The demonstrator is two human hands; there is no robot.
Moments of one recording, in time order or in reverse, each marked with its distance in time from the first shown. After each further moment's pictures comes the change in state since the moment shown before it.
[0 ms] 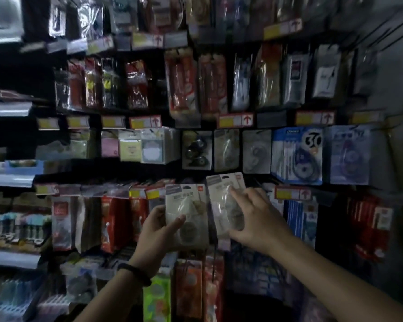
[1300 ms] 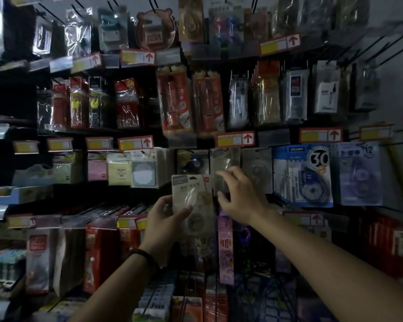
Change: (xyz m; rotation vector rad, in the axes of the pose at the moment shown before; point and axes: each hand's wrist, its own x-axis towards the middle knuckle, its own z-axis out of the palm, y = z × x) left_hand 0.098 0.041 0.037 0.004 0.025 0.100; right_hand 0.146 0.029 0.015 0.135 0.282 -0.060
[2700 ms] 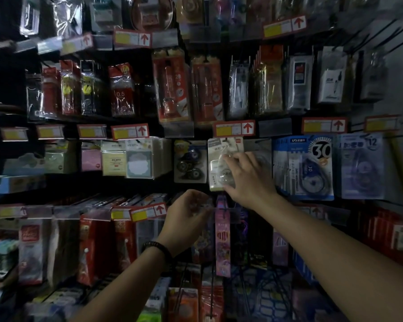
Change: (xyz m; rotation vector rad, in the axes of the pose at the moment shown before) left_hand 0.006 -0.026 0.032 0.609 -0.110 0.316; right_hand 0.009 0.023 -0.008 -0.413 -0.024 0.023
